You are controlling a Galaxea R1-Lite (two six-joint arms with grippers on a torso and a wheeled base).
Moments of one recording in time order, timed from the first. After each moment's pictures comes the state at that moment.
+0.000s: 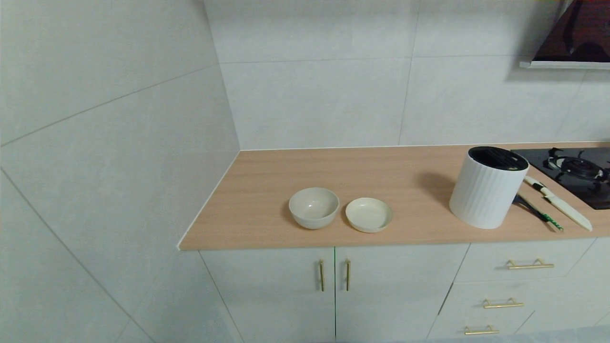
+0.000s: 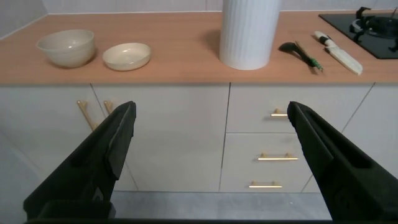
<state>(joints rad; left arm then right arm) 0.00 0.00 0.00 0.00 0.01 0.00 0.00 0.00 0.00 0.00 0.03 -0.01</state>
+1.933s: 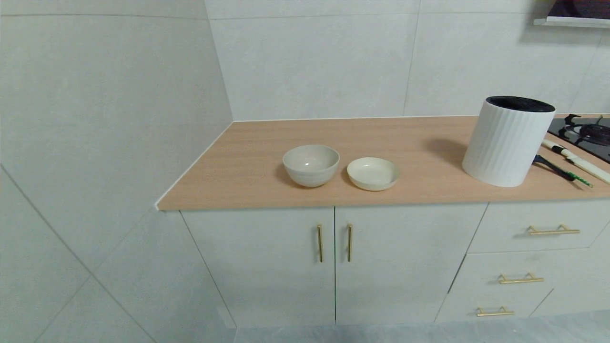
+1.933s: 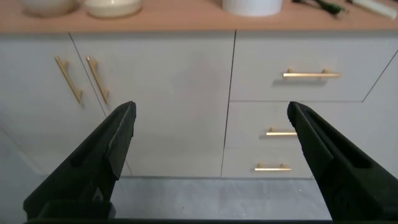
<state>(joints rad) 0.00 0.00 0.00 0.00 0.01 0.00 0.00 0.00 0.00 0.00 0.02 -0.01</state>
